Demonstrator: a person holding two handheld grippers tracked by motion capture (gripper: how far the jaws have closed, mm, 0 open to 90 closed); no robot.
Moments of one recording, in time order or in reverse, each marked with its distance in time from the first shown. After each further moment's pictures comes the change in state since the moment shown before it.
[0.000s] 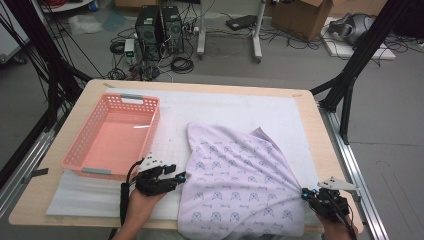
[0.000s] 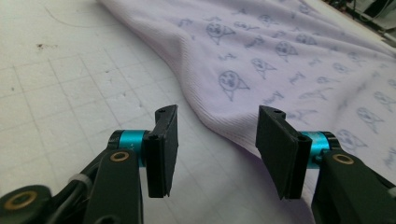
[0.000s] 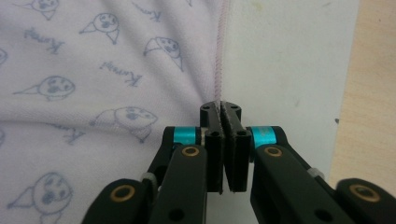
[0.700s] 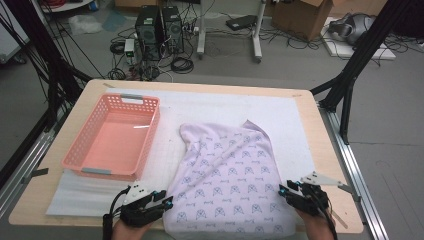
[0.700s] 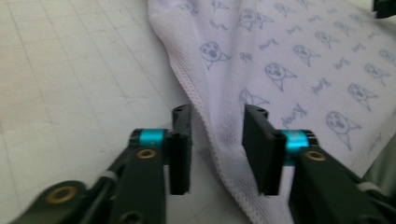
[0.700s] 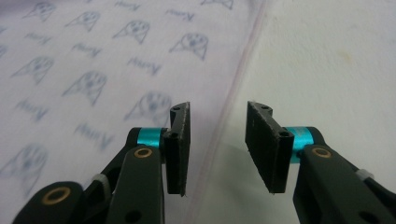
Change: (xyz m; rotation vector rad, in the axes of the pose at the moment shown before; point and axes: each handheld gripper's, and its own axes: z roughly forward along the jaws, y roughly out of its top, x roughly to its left) left arm -0.028 -0.050 -0.057 0.023 0.047 0.006; right arm 0.032 0.022 0.029 -0.096 0.120 0.005
